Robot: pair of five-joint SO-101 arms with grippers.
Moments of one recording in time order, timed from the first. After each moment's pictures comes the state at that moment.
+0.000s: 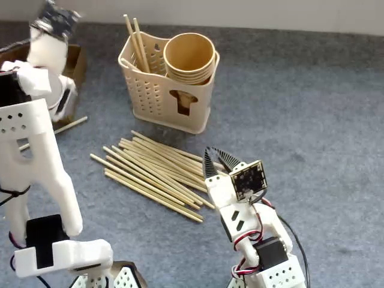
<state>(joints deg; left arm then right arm) -19.4 -5.7 -24.9 98.3 -36.7 -26.9 -104.9 95.7 27.6 8.5</state>
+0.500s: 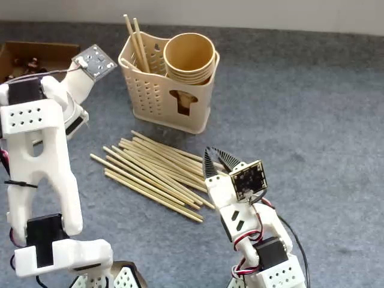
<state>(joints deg) -19.4 -5.6 -1.1 85.3 -50.1 -26.9 -104.9 95.7 27.6 8.5</state>
